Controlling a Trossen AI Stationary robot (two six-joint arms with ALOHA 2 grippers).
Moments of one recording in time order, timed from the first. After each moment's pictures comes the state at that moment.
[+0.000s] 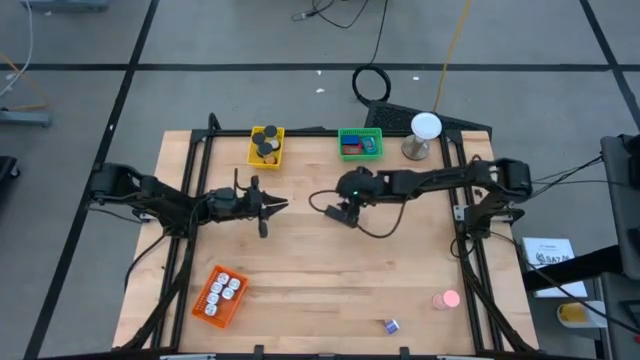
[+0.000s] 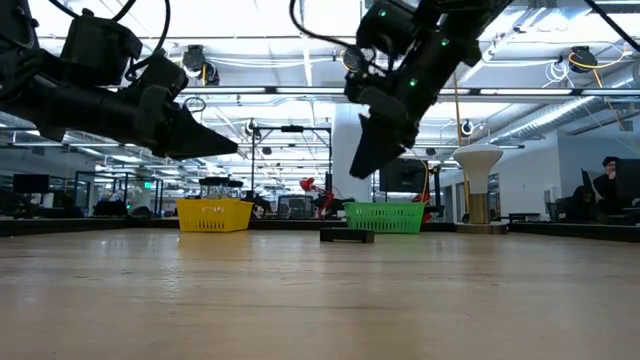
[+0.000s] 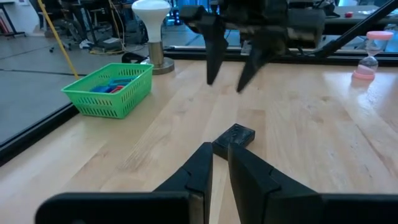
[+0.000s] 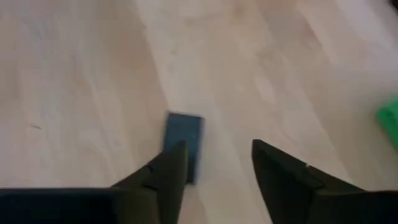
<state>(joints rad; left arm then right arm) 0.07 1.36 0.14 1.07 -0.13 0.02 -0.12 1.65 1.06 -0.32 0.13 0.18</state>
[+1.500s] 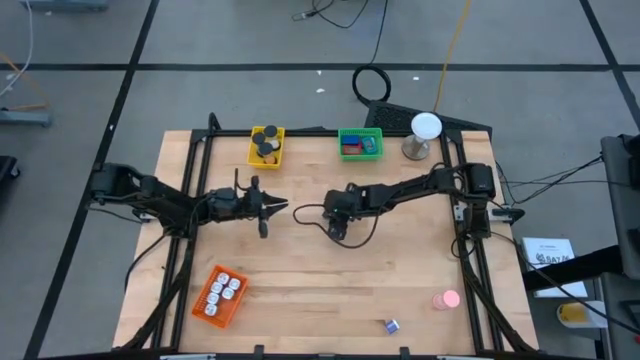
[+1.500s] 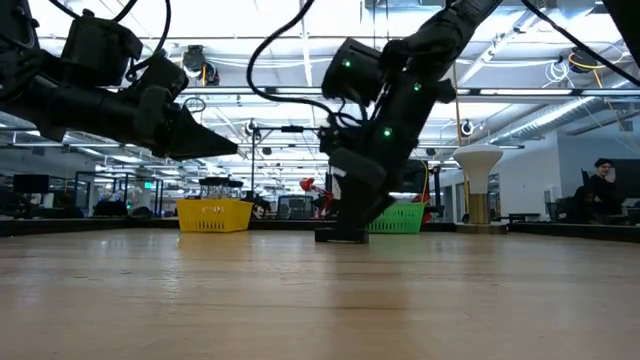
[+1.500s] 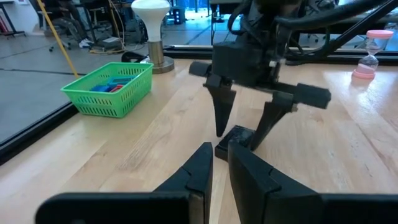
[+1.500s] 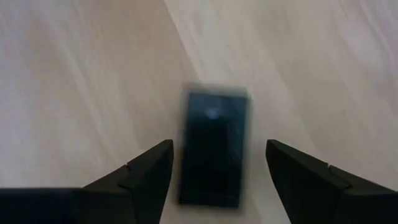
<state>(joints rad) 0.07 1.36 0.14 1.06 -0.13 0.02 -0.06 1.92 1.15 -0.29 0.13 0.32</state>
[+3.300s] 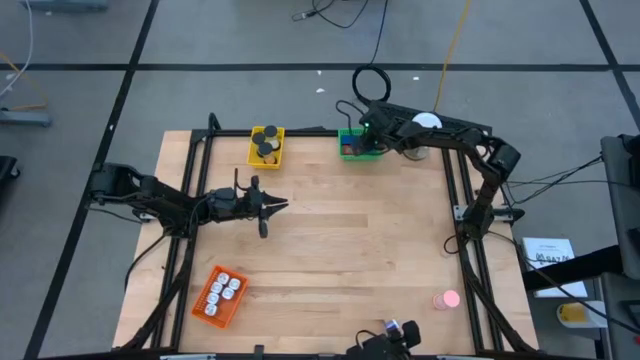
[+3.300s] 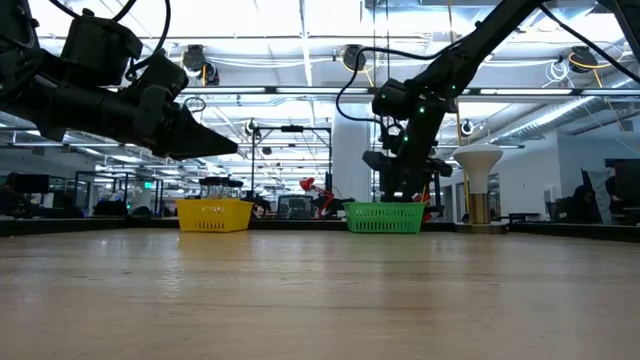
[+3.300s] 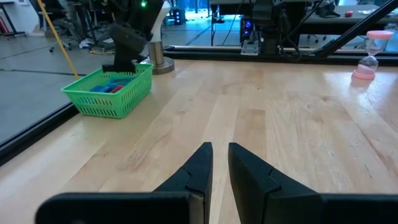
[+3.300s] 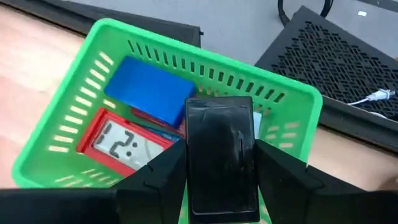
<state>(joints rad) 0.07 1.36 0.14 1.07 -0.13 0.02 -0.67 1.78 1.16 -0.34 0.24 0.46</state>
